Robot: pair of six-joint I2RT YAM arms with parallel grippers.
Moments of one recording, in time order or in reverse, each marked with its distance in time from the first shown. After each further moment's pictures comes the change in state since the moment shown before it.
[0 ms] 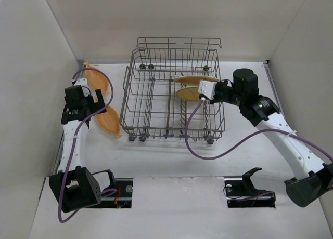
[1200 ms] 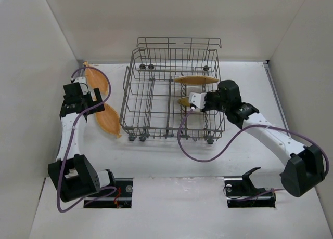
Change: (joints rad) left arm 0.034 0.102 0.060 -0.036 0.012 0.003; right arm 0.014 0.108 -0.283 0.262 0.093 -0.081
